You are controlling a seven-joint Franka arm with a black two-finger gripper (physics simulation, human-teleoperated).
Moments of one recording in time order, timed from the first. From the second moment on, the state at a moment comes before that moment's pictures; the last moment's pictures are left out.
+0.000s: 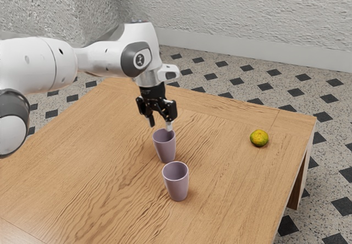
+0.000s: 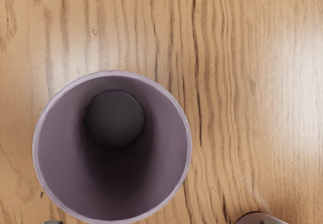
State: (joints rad) arm -0.22 0.45 0.15 -1.54 -0.22 1.88 0.09
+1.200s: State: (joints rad) arm -0.22 0.61 0.14 -1.49 -0.27 1.98 0.09
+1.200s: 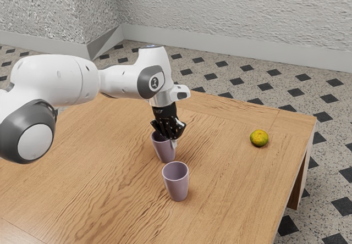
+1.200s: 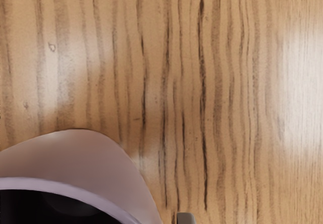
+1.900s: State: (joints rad) arm -0.36 0.38 0.15 -1.61 -0.08 1.89 0.03
